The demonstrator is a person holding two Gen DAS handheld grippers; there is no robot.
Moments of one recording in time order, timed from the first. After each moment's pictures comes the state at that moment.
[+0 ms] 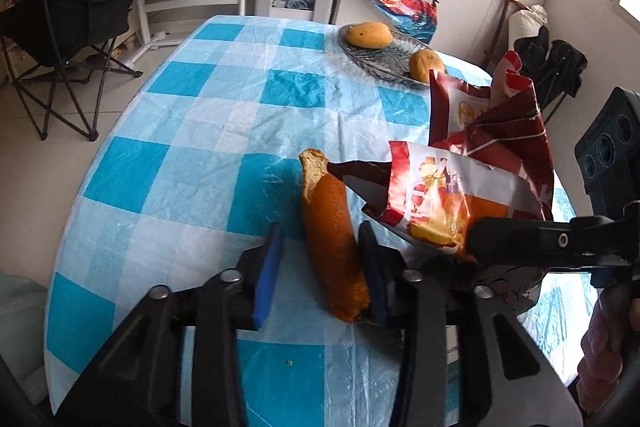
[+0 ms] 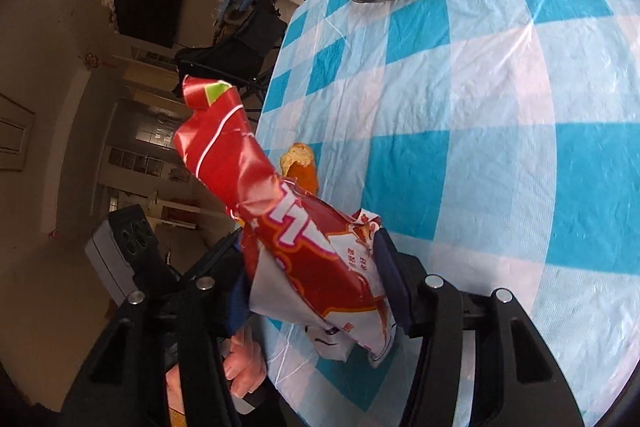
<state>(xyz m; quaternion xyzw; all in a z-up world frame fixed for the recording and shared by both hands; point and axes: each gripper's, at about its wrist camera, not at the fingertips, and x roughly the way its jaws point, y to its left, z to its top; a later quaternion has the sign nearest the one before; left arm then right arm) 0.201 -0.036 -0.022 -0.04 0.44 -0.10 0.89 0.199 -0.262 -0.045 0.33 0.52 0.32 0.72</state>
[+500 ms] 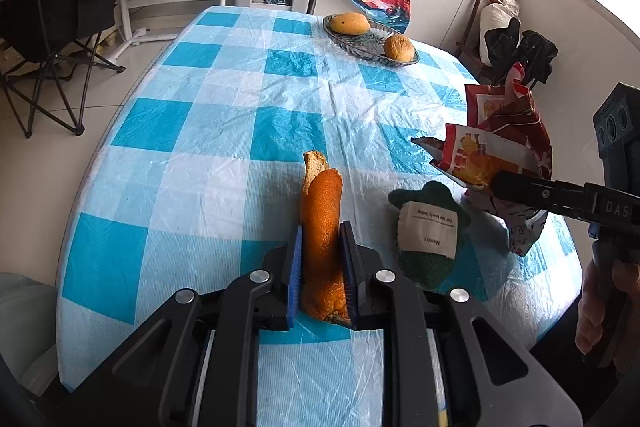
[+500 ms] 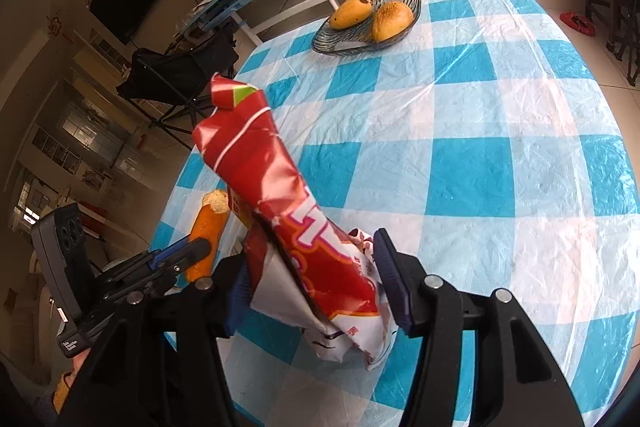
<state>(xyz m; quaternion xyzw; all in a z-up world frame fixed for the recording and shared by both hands) 0.147 -0.006 -0.016 -0.05 0.44 -0.14 0.88 0.140 -0.276 -0.009 0.18 0.47 0.19 0.84</state>
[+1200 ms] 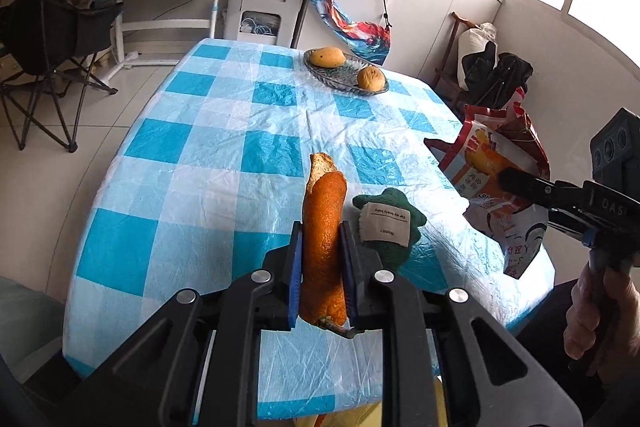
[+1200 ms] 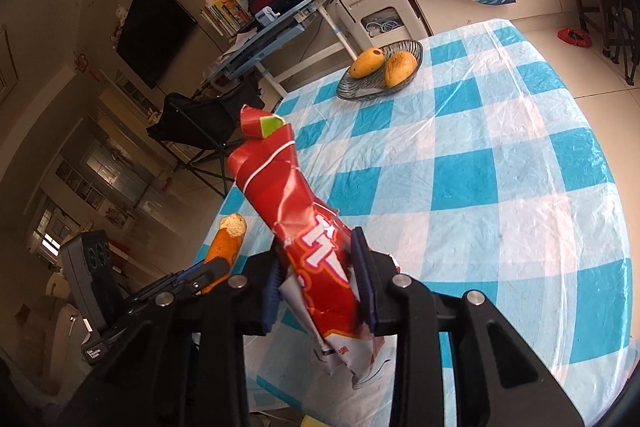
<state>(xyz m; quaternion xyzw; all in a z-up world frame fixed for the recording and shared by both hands) 0.108 0.005 0.007 -0.08 0.39 -0.17 0.90 0.103 -0.288 0.011 0.25 0.38 0.23 0.86</state>
